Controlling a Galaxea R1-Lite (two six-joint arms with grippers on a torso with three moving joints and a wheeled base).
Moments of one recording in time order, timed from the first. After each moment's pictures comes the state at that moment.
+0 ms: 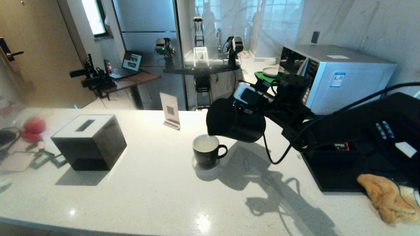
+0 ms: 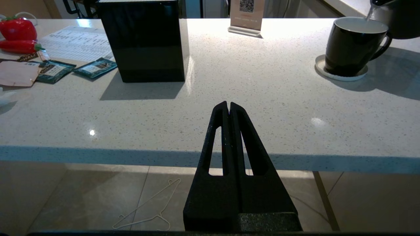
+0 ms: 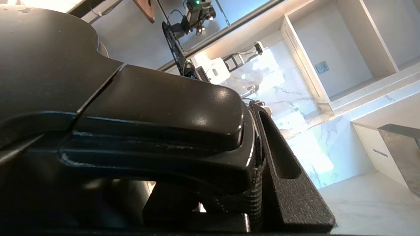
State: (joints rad) left arm -0.01 0.00 0.00 -0.01 0.01 0.01; right arm 0.45 2.22 -1.47 -1.00 0.13 -1.04
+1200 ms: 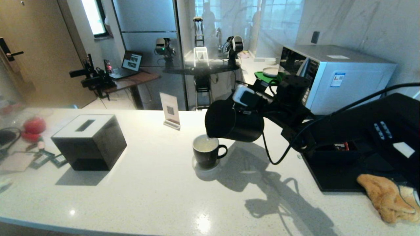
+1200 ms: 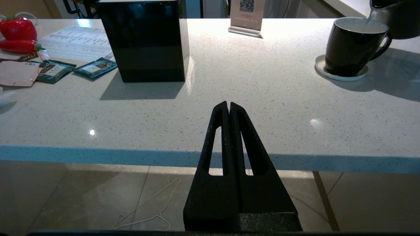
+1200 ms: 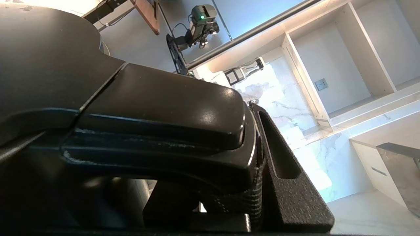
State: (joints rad) left arm -0.01 0.00 0.00 -0.01 0.01 0.01; right arm 0.45 2.22 -1.47 -1.01 0.18 -1.07
